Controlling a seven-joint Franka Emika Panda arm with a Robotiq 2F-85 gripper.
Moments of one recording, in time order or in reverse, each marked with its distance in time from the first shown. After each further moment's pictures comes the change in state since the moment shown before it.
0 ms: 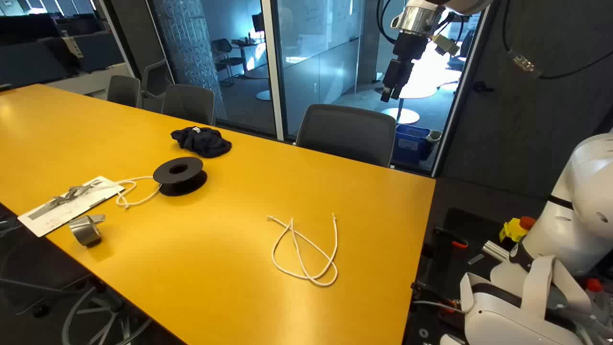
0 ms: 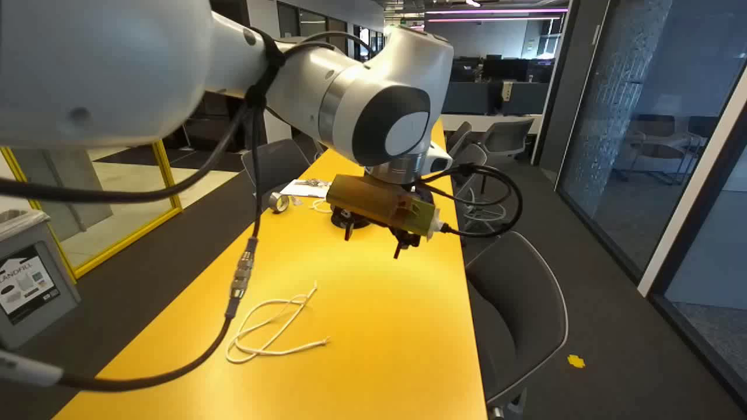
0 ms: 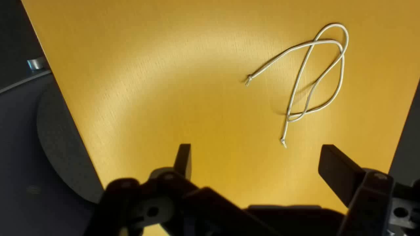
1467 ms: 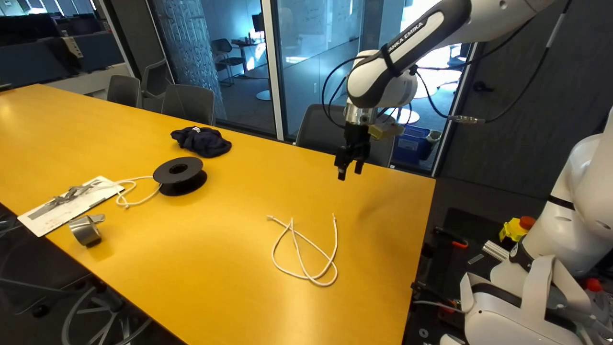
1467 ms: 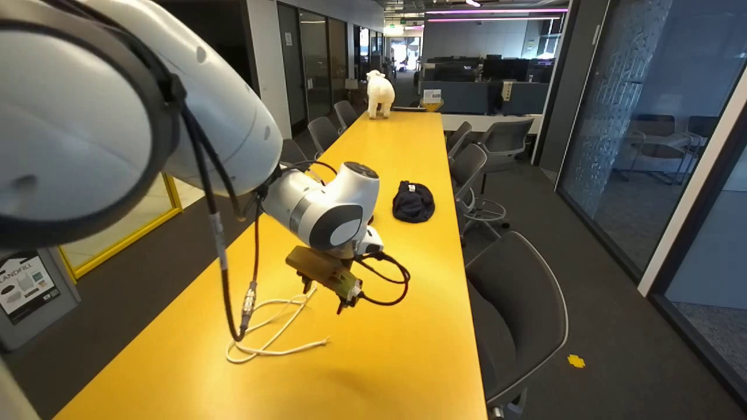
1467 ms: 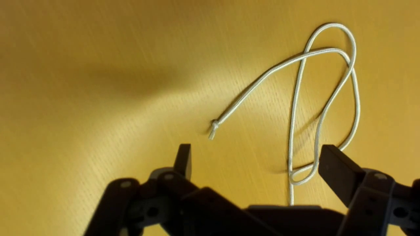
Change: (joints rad) arm 0.028 0.426 0.230 -0.091 0.224 0.327 0.163
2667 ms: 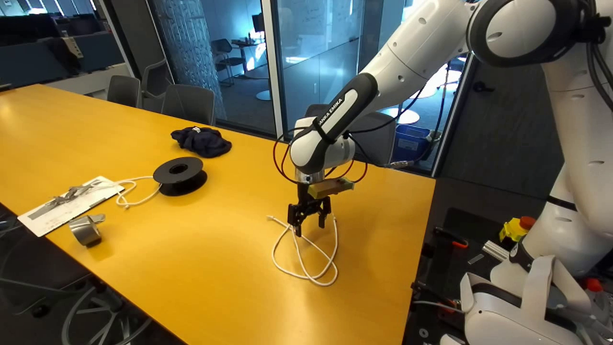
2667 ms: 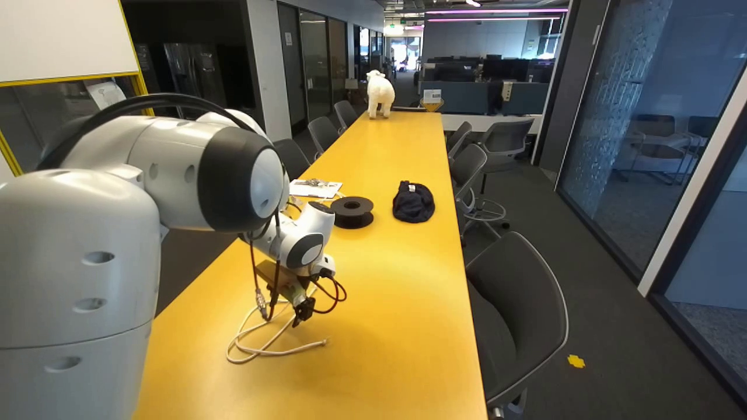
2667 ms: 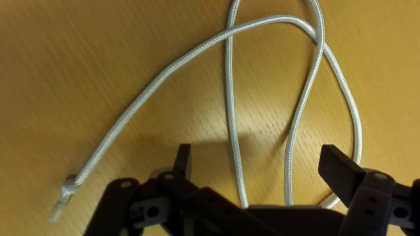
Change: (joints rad) arm 0.046 0.493 0.217 0.323 0.032 0.068 0.341
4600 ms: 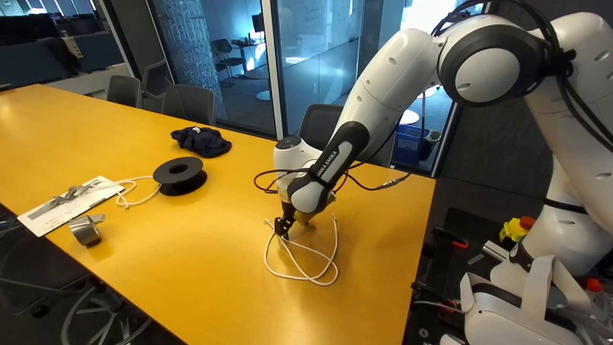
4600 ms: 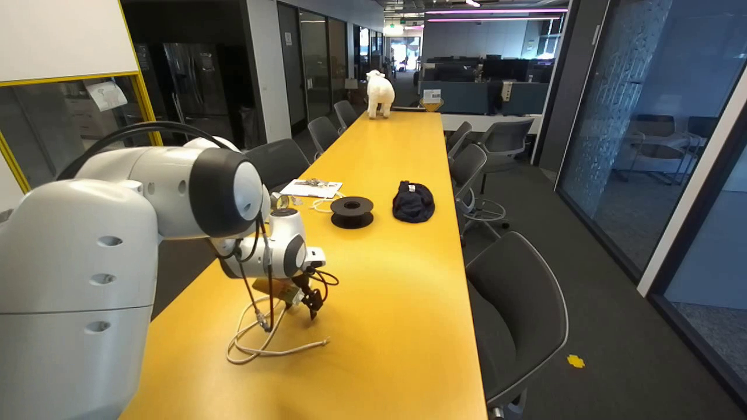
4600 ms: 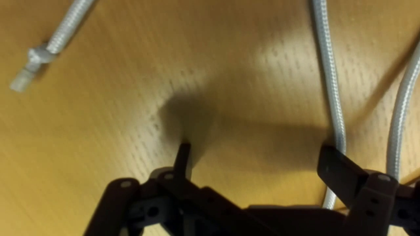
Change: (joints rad) arm 0.243 0.157 -0.179 0.108 -0.392 0.262 0.276
